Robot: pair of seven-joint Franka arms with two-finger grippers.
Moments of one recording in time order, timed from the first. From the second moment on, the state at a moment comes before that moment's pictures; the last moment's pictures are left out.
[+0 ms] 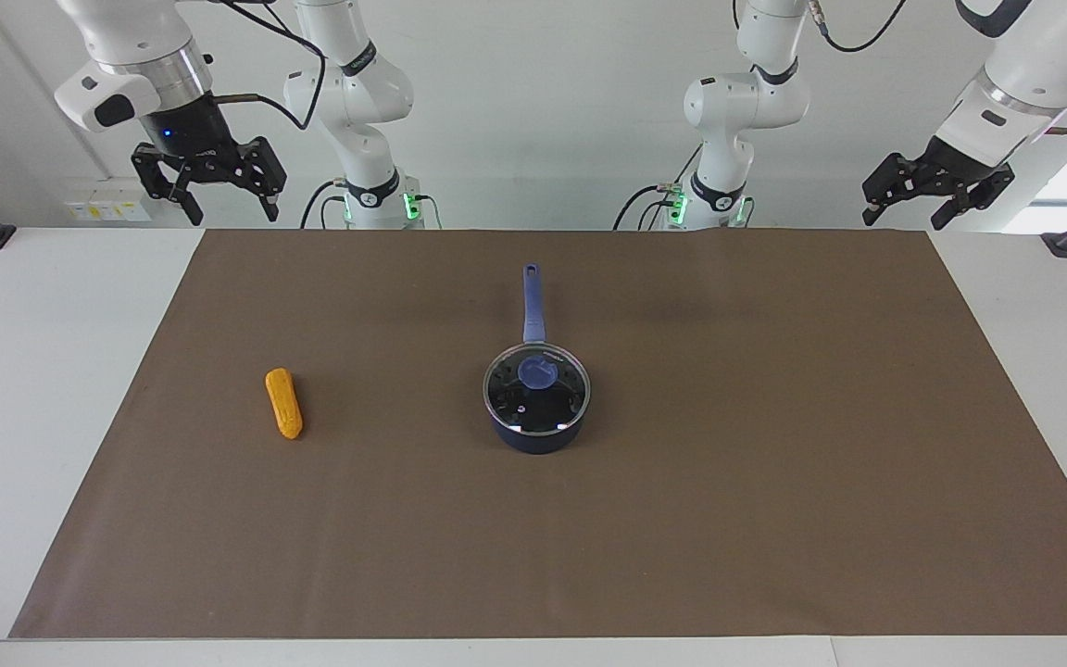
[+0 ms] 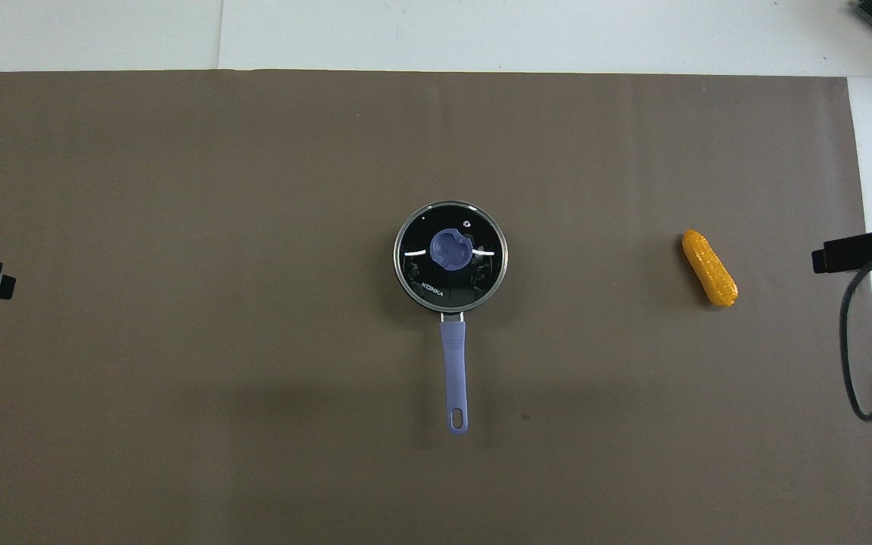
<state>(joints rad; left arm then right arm) 0.01 -0.03 0.00 -1.51 -0.02 1.39 0.13 0.07 -0.07 -0.09 -1.55 0.01 1.53 -0.06</state>
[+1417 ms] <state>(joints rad) -0.02 -0.03 -0.01 -1.51 -0.02 1.40 0.13 0.07 -0.07 -0.09 -1.55 0.01 1.53 -0.06</state>
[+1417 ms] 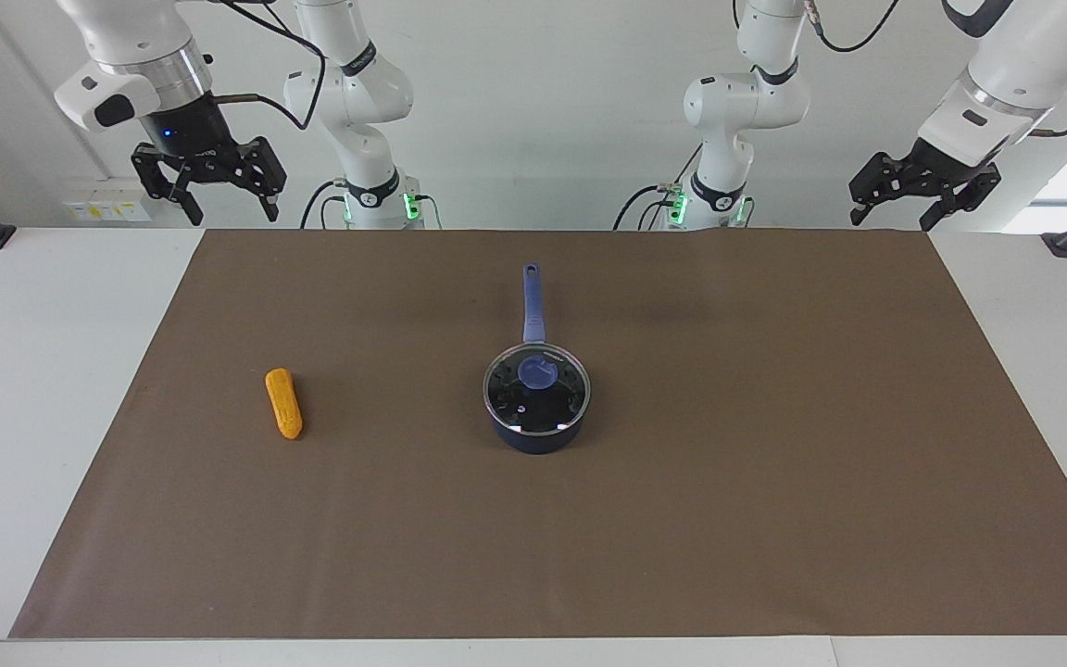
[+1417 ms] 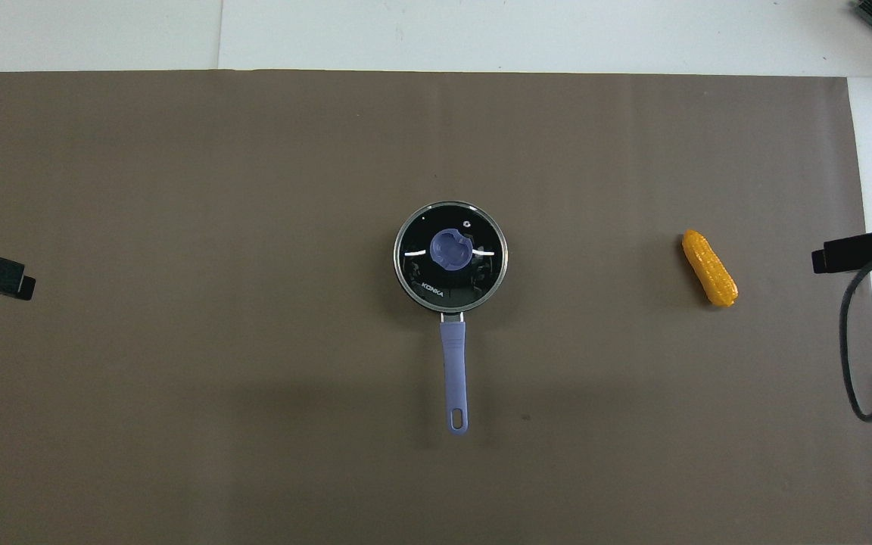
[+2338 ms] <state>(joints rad) -0.29 -0.01 -0.01 -1.52 -0.02 1.47 -0.08 0.07 -0.07 -0.09 -1.55 0.01 1.53 -0.06</state>
